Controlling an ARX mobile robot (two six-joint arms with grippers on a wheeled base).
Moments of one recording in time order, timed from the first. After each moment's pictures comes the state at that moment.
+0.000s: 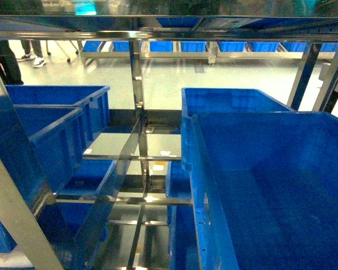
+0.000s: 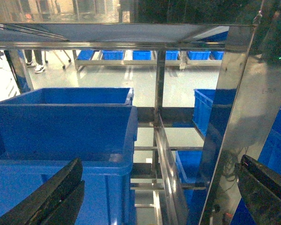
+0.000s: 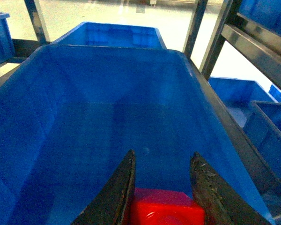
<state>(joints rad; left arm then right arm) 0.00 0.01 0.02 0.00 0.00 0.00 0.11 0.62 0.10 0.23 0.18 -0.02</state>
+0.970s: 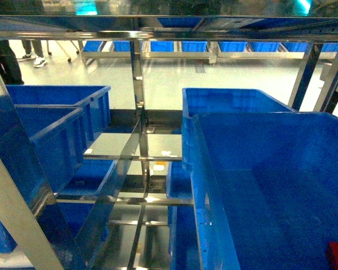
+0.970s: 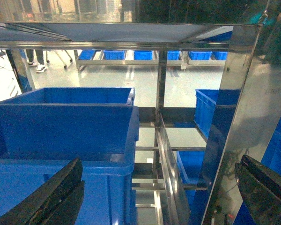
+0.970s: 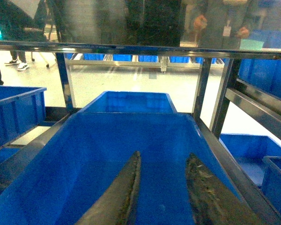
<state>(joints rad) 0.00 0.01 0.02 0.00 0.00 0.00 0.15 0.25 0.01 0.25 0.15 0.00</state>
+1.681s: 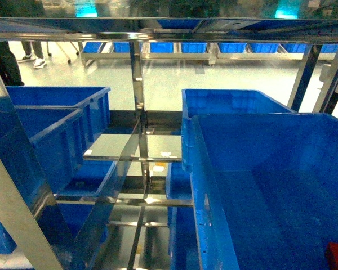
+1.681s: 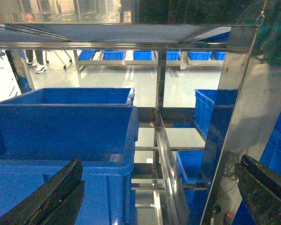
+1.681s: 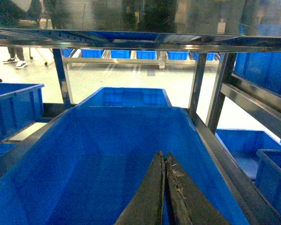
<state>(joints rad) 0.00 0.01 0.02 0.00 0.00 0.00 0.00 0.01 0.01 -0.01 0.00 0.01</state>
